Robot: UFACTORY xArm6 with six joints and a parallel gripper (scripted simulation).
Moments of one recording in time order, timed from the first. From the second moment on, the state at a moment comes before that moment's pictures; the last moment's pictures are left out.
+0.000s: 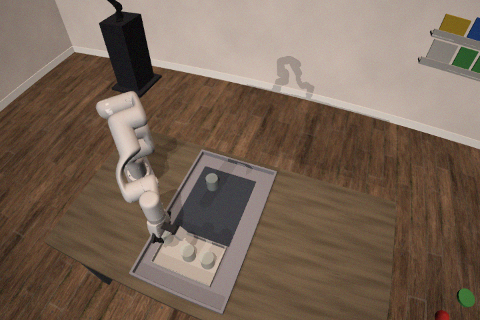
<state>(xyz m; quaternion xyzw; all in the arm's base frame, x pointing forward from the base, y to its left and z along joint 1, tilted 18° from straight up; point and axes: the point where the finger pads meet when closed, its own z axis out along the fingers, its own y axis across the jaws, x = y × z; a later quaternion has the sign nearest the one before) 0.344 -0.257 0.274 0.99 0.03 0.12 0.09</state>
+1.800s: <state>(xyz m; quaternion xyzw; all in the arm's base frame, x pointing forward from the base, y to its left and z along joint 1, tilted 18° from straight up) 0.370 -0.275 0.173 0.99 0.03 0.12 0.09</state>
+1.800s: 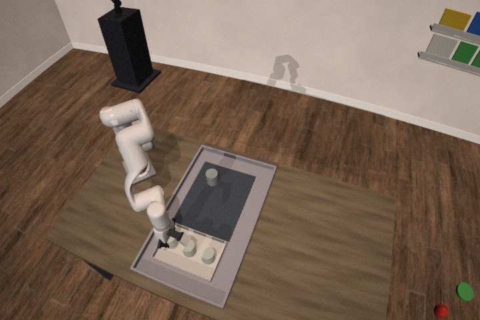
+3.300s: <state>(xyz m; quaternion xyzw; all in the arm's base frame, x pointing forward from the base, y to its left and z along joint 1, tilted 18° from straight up) 0.369 -0.275 0.179 0.99 0.03 0.12 0.09</state>
